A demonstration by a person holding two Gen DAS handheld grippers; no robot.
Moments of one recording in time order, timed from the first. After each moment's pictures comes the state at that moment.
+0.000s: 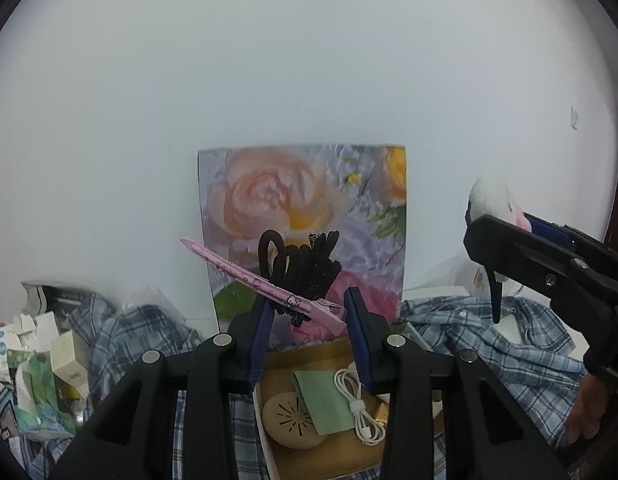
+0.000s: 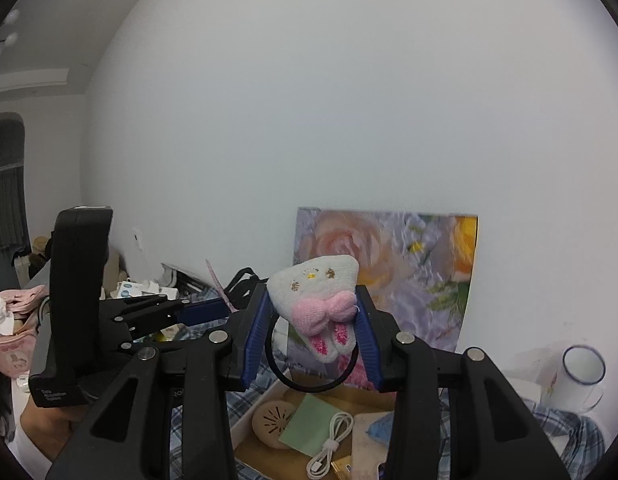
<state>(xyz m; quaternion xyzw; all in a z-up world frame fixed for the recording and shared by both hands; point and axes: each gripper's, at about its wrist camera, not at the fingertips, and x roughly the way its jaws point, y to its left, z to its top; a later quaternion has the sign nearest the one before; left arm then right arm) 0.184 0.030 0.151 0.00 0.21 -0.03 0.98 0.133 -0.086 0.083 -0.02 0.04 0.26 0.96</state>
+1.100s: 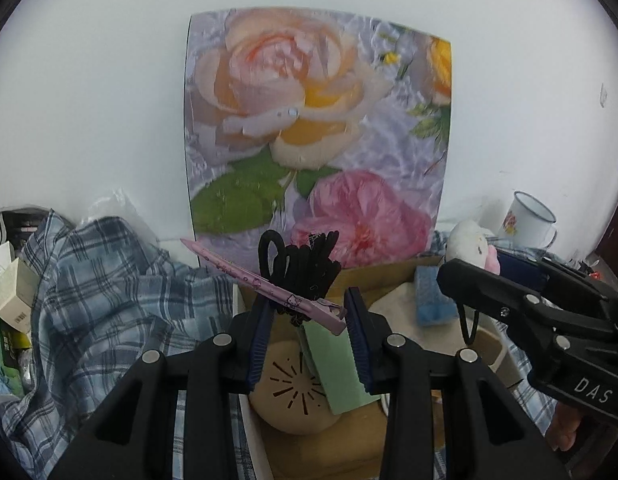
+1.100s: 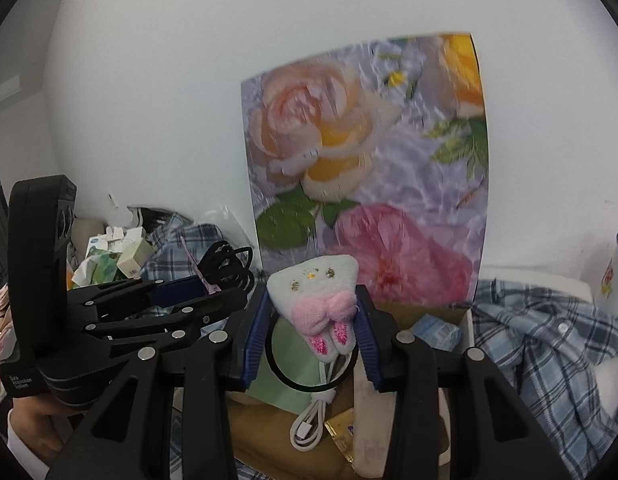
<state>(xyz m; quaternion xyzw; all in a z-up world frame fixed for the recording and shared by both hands) 0.243 0.043 0.050 -0.03 0.32 -0.02 0.95 0.243 -0.089 -0.017 0.02 0.20 0.25 0.95</state>
